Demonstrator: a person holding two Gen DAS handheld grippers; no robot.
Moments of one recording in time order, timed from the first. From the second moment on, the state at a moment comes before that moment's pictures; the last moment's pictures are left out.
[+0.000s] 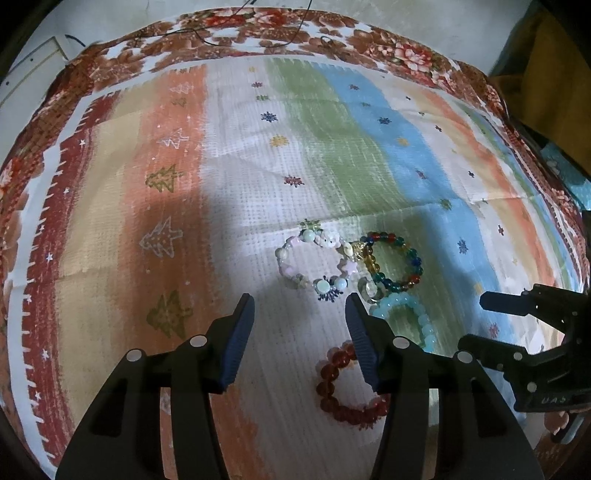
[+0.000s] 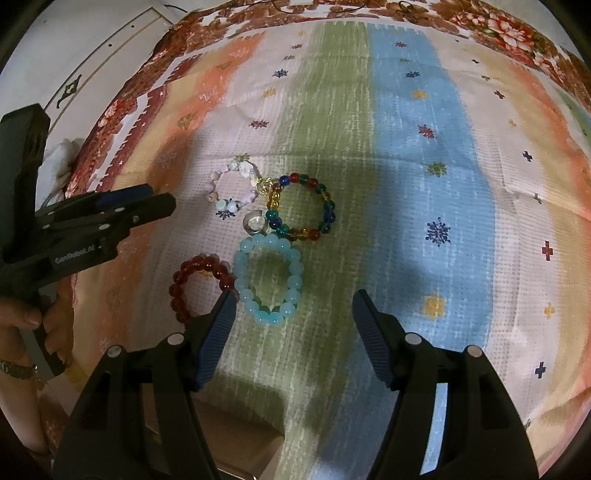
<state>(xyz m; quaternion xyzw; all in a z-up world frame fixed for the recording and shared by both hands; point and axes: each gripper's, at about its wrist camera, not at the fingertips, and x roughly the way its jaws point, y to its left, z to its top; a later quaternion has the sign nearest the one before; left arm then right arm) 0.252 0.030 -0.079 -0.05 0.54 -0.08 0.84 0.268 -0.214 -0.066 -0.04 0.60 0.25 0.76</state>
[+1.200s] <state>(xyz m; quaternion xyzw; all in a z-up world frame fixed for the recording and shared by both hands) 0.297 0.032 -0.123 -0.03 0.57 -0.06 0.82 0.294 -0.200 -0.112 -0.07 0.63 0.22 0.74</state>
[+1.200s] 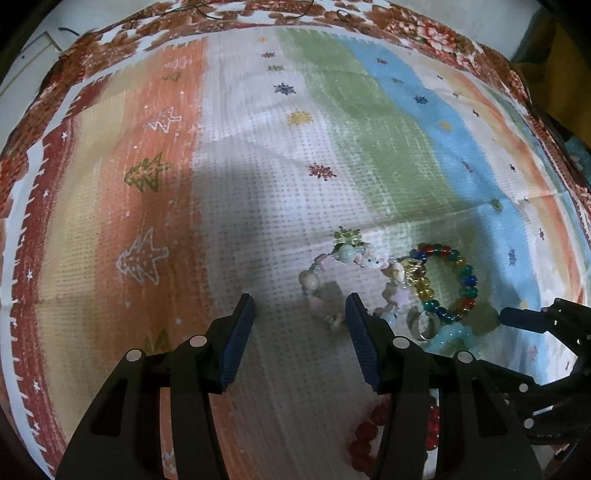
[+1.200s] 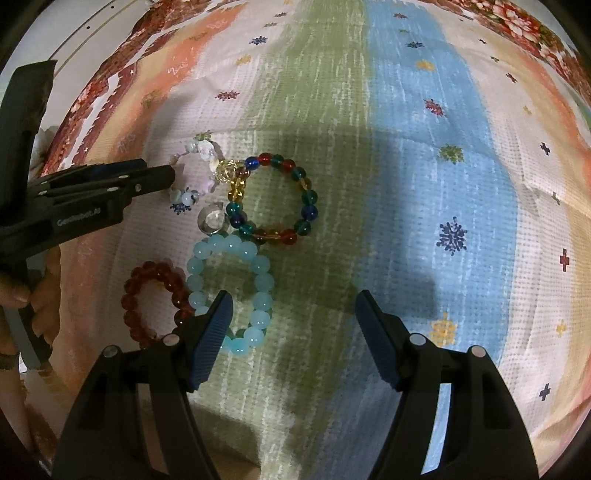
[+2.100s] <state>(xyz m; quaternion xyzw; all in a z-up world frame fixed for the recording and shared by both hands) 0.290 0.042 -0.111 -0.03 0.55 -0.06 0.83 0.287 -0.200 -0.102 -0.10 0.61 0.23 0.75</state>
